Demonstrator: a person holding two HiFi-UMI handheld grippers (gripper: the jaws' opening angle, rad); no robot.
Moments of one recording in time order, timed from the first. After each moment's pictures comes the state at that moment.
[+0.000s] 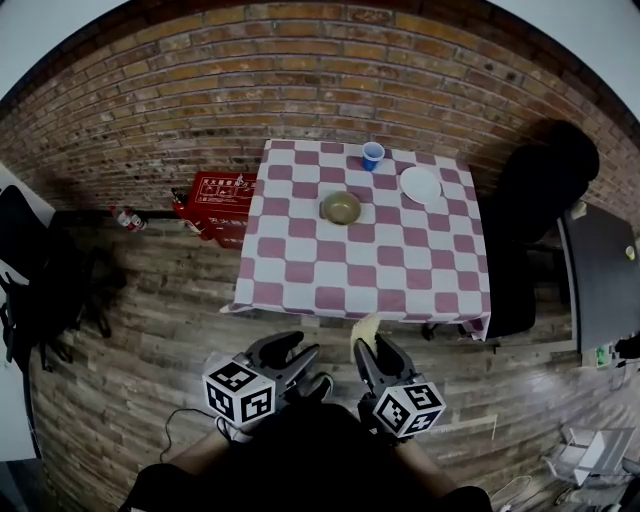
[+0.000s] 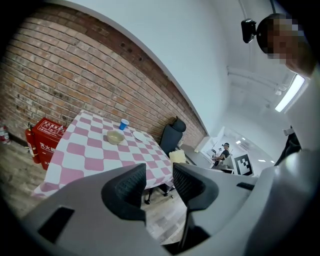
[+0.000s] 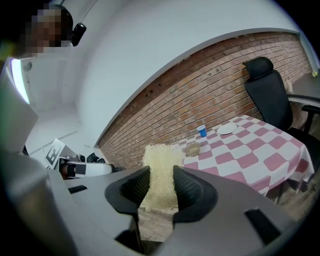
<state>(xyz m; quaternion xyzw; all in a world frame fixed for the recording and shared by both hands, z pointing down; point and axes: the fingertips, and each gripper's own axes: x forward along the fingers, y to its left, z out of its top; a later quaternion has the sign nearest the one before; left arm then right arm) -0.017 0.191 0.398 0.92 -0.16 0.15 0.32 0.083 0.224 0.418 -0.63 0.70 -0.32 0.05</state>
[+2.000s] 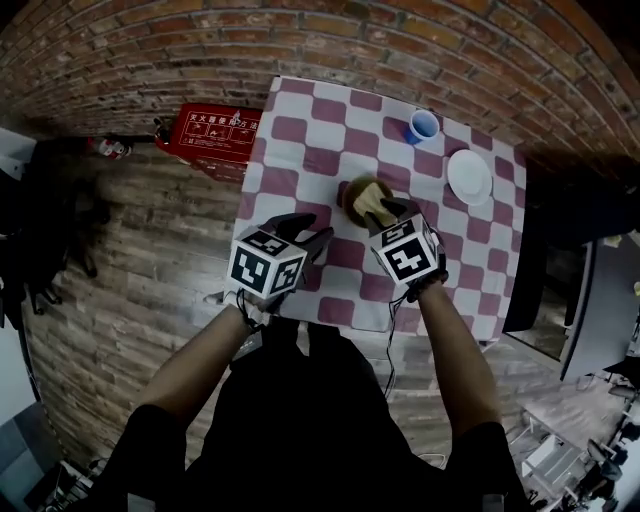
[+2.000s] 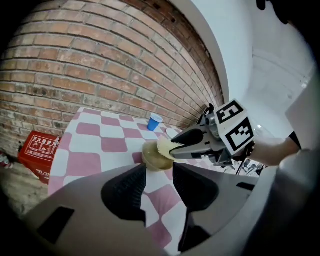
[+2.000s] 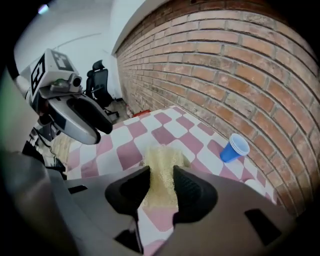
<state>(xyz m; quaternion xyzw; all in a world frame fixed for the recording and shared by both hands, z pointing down) 0.088 -0.137 0.539 0.90 -0.18 0.25 0.32 0.182 -0.150 0.565 -0.46 0.74 -0.22 -0.44</state>
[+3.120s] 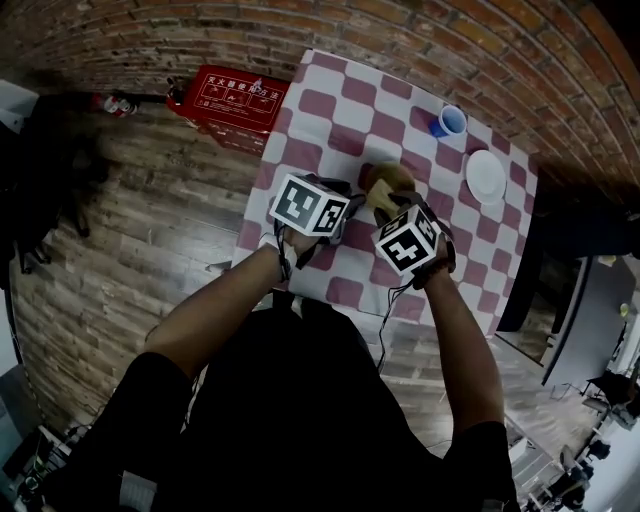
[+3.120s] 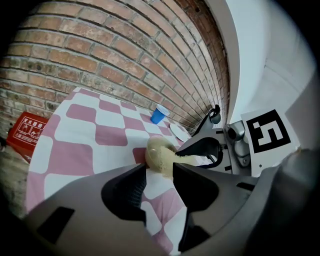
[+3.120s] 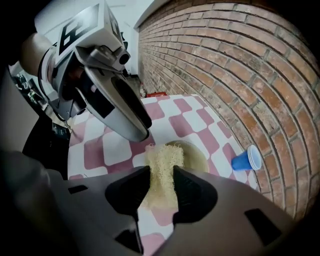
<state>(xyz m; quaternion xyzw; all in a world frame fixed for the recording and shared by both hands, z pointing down) 0.109 -0.163 0.573 0.87 -0.16 0.27 0.38 0.153 -0.136 0.591 -0.37 0.72 -0.17 -0.56</state>
